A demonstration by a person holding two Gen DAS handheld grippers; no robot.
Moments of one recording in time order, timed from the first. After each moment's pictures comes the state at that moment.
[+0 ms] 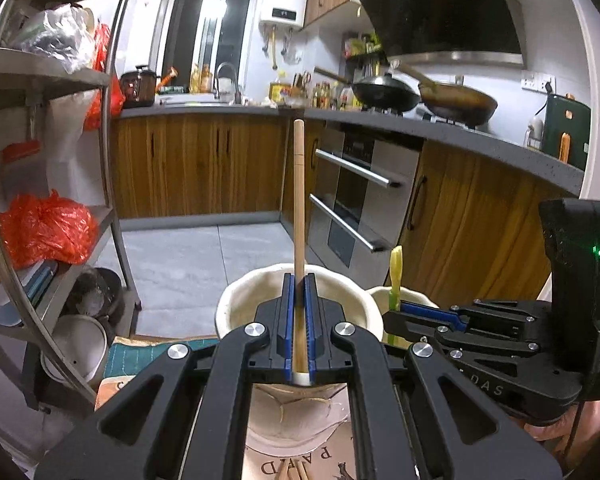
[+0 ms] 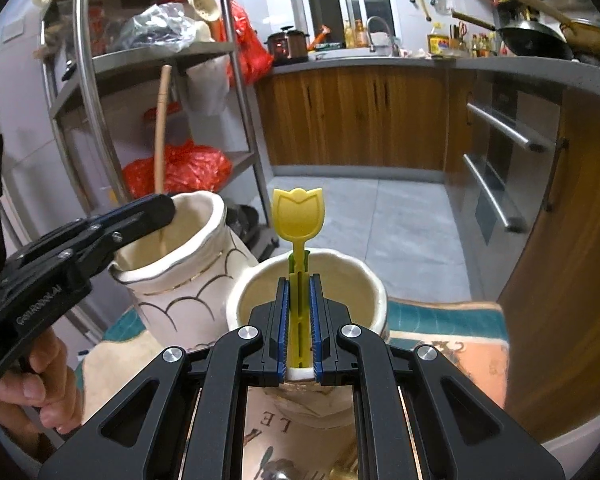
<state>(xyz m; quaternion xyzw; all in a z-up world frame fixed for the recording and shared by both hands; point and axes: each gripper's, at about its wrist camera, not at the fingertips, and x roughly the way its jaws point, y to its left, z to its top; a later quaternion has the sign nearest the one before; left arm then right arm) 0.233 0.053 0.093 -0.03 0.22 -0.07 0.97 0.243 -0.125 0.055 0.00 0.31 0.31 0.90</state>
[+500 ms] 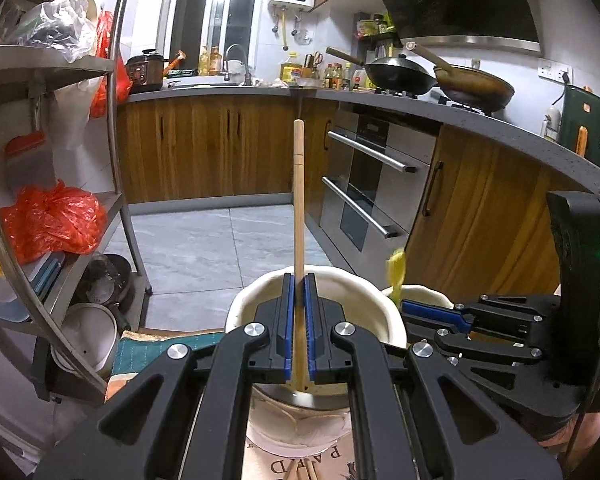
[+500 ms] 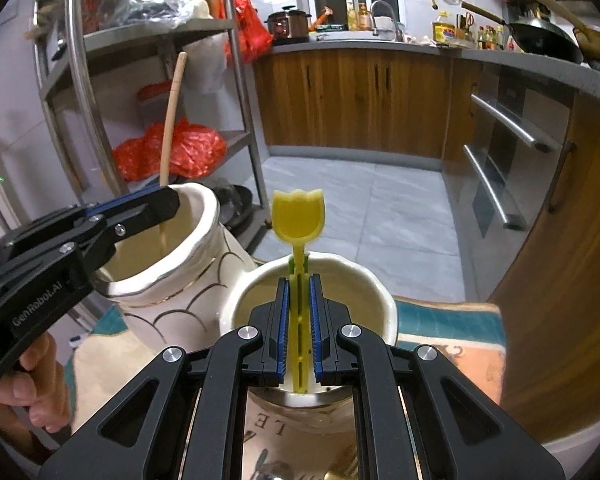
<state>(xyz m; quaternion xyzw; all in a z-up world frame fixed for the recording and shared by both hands) 0.250 0.056 0.096 -0.03 0.25 -0.04 0.97 0.253 -0.110 0.056 -0.04 0.34 0.29 0.89</state>
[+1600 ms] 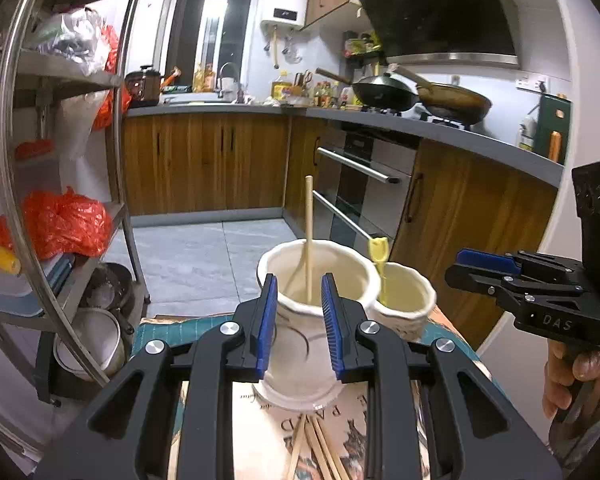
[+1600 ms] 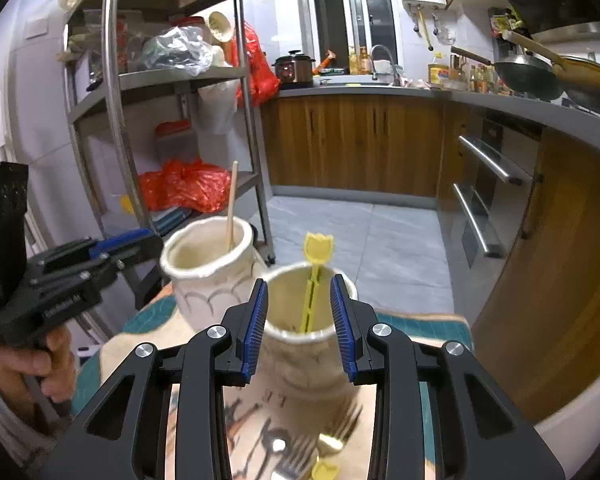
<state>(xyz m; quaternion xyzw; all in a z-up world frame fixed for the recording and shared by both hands) 0.178 0.069 0.107 -0.03 0.22 -0.07 0.97 0.189 -0.165 0.094 -0.02 0.26 0.30 0.92</state>
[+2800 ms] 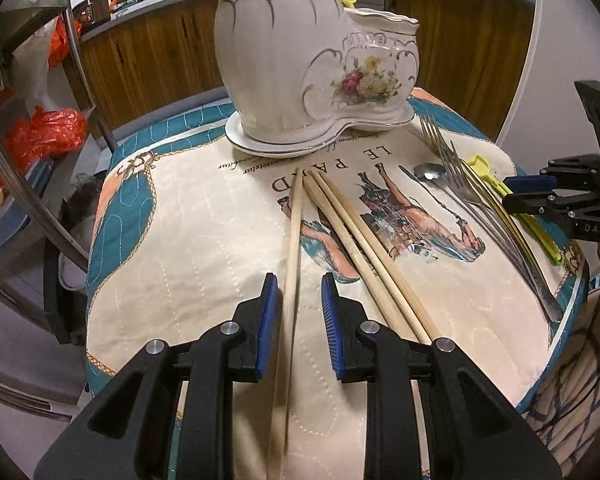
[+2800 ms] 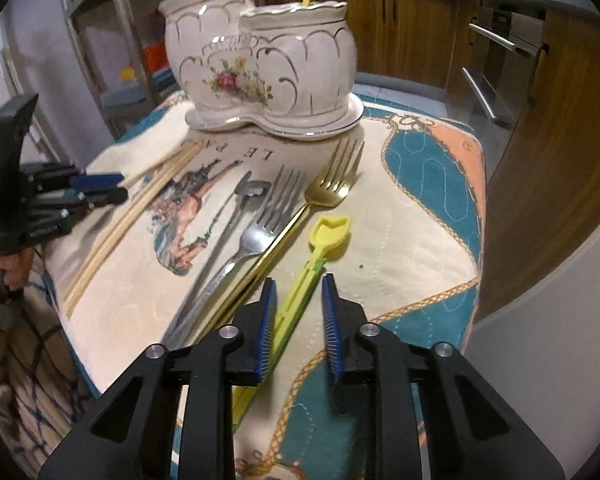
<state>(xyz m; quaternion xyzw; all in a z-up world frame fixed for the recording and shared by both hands) 0.128 0.066 -0.019 0.07 0.44 -0.10 0.89 0.137 -0.202 -0.031 -0.11 0.45 0.31 0.83</state>
